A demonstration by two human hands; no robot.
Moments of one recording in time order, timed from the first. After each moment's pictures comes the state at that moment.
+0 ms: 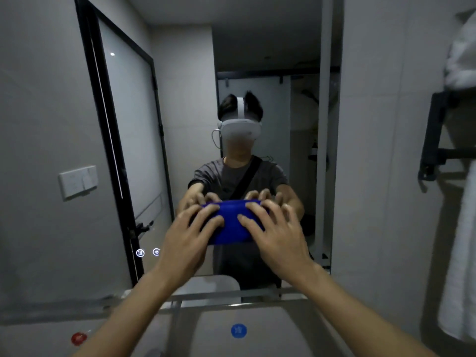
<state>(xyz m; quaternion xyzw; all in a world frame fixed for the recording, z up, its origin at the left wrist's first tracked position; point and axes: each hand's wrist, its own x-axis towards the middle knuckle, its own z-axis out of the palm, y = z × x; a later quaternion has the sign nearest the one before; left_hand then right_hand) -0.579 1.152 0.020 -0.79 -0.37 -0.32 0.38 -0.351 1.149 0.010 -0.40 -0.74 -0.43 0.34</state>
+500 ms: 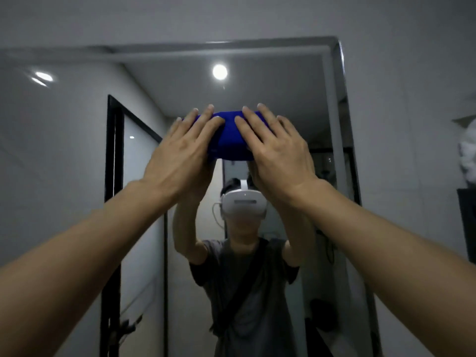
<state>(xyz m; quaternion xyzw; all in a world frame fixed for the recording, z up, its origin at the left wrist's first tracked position) -0.570 1.163 0.315 -0.69 -0.38 -0.39 0.47 -0.374 1.185 0.310 -0.40 -0.62 -0.57 0.37</state>
